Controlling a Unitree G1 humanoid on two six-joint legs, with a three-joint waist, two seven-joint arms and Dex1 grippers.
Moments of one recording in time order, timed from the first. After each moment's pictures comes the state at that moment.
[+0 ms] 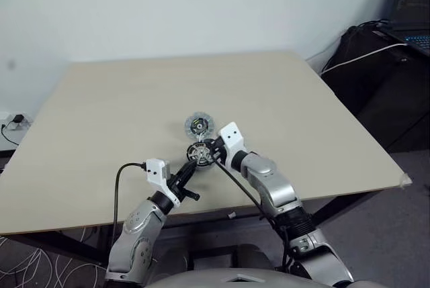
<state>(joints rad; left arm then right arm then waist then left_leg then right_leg) 0.24 0.08 -0.11 -0.15 -0.36 0.15 -0.43 -0.31 -0.05 0.29 0.15 0.04 0.37 0.44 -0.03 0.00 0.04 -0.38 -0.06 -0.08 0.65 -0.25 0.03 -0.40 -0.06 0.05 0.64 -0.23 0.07</state>
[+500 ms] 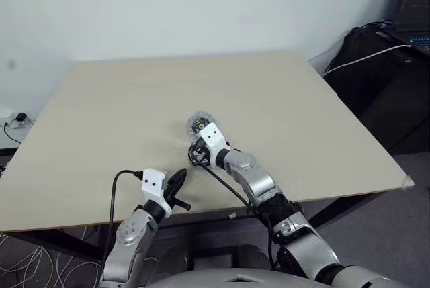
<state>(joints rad) 0.29 0.13 -0.13 -0.11 -0.23 0.03 -0.42 -0.45 0.01 0.31 0.45 -0.01 0.35 0.39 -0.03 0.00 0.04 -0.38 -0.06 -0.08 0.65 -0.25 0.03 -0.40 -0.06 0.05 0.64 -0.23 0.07</state>
